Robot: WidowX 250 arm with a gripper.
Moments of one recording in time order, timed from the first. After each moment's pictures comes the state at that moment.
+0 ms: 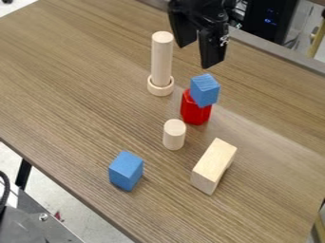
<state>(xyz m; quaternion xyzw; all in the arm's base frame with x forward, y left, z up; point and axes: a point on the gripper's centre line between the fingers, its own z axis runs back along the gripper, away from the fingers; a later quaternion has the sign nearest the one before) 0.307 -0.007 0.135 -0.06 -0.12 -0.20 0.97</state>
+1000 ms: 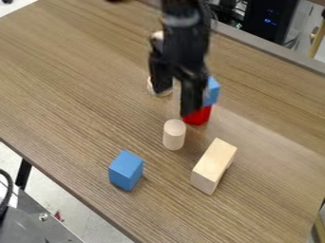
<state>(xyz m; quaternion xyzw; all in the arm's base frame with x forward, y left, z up) 0.276 -0.016 0.064 -0.04 -0.01 -0.17 0.98</state>
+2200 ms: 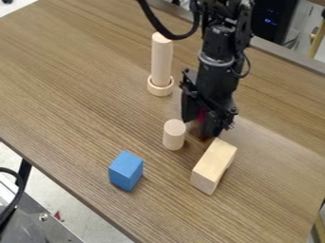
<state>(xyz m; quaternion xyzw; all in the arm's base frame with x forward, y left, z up) 0.281 -0.040 0.030 -0.02 0.04 -0.18 0.98</state>
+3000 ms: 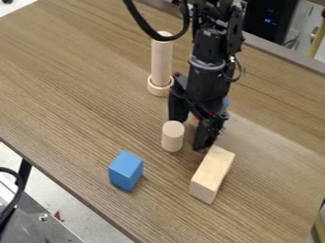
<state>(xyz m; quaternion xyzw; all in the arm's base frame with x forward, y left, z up) 0.272 -0.029 0.033 -0.01 0.05 -0.19 0.98</state>
